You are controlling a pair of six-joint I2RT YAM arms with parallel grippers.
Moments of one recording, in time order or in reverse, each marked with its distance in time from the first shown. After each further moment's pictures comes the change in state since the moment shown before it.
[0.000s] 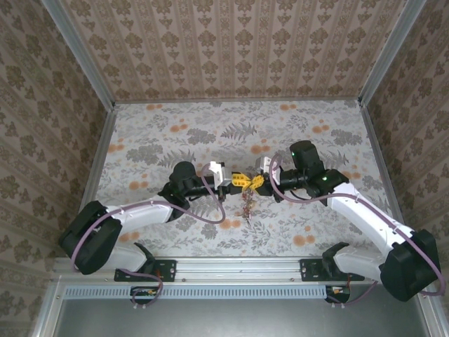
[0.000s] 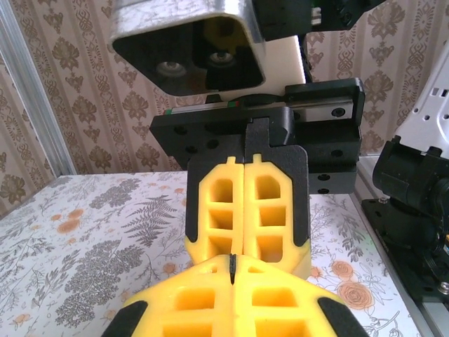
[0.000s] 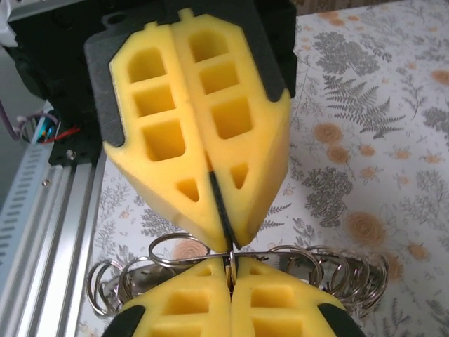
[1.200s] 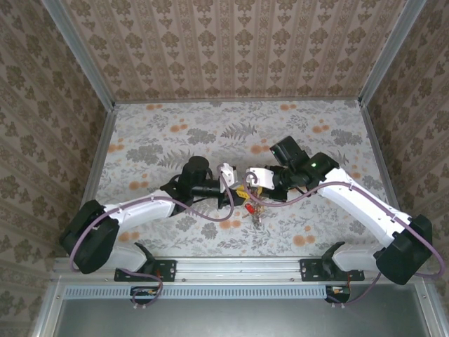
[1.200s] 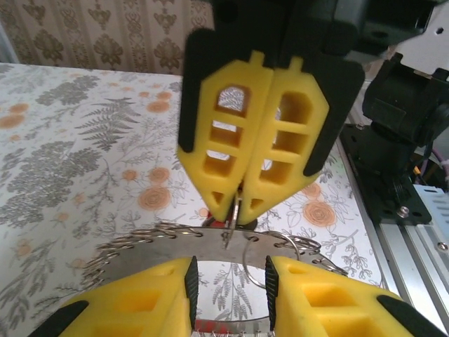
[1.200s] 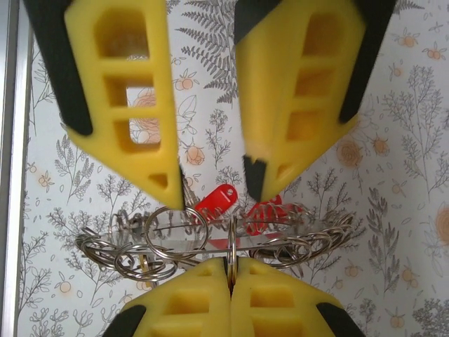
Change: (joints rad) left arm -0.024 0.011 0.113 -0.503 -0.006 0.132; right arm 0.162 0.126 0.307 -0.540 0.488 -0.334
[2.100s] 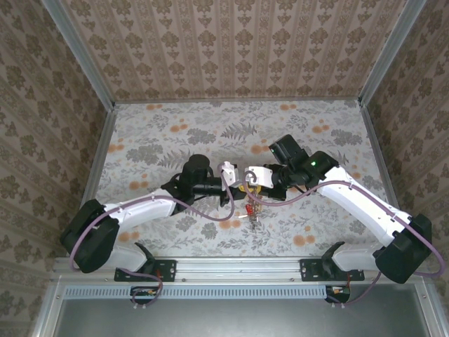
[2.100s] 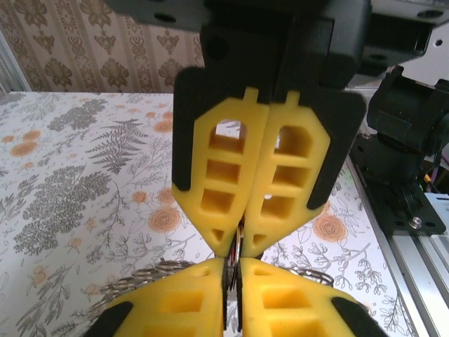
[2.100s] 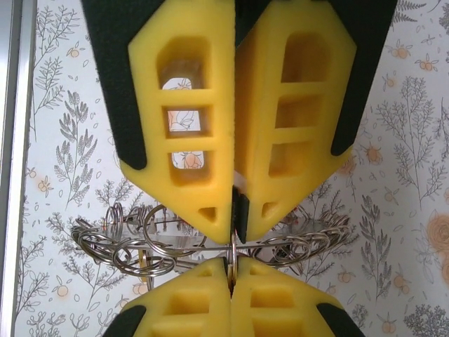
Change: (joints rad) left arm -0.009 0.003 0.027 0.033 -0.017 0.017; right arm 0.008 0.010 0.021 -0.002 -0.003 -0.001
